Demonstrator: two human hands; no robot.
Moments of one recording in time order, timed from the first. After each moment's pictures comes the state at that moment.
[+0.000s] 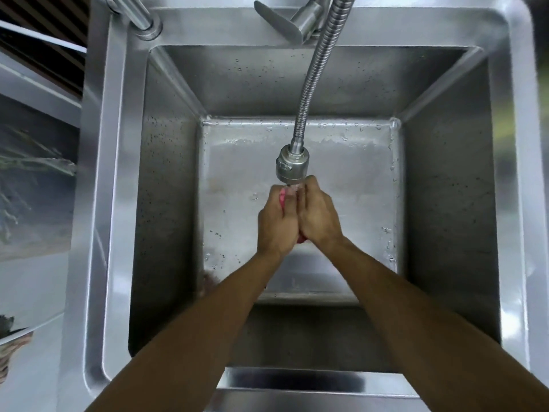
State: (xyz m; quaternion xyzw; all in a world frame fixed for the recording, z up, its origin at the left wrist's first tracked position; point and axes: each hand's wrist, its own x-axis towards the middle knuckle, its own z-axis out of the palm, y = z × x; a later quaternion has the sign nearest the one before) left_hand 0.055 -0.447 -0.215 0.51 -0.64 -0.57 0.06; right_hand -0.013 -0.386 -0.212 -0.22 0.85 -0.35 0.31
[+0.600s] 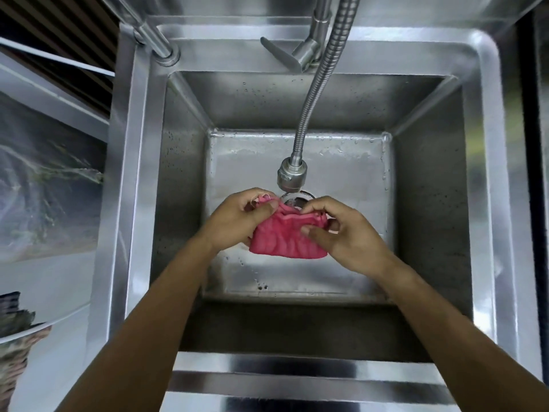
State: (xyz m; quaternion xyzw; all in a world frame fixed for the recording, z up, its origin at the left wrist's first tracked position) left_hand 0.093 -0.525 -0.119 0.37 -0.65 -0.65 -0.12; right_hand -0.035 -0.330 -0.113 -0.26 0.71 -0.47 0.45
